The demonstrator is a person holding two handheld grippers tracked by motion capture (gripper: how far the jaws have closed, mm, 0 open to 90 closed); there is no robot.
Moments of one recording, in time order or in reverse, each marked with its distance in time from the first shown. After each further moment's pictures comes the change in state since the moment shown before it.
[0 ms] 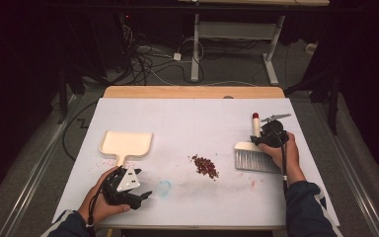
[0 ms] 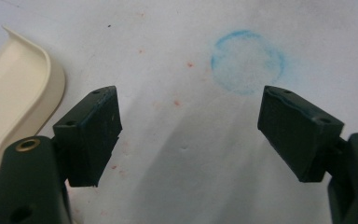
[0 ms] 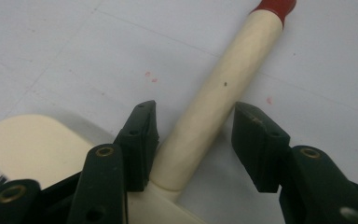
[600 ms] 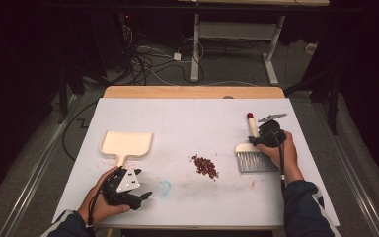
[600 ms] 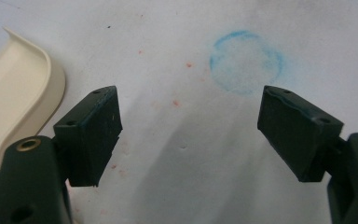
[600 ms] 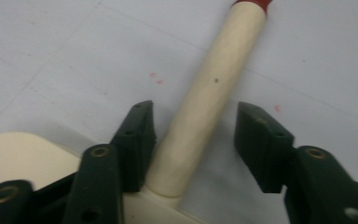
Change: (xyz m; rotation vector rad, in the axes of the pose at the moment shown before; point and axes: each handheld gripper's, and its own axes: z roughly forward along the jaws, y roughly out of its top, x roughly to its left) left arm 0.000 0.000 -0.001 -0.007 -0.001 -0.002; right arm 0.004 0.002 0.004 0.007 -0.015 -0.049
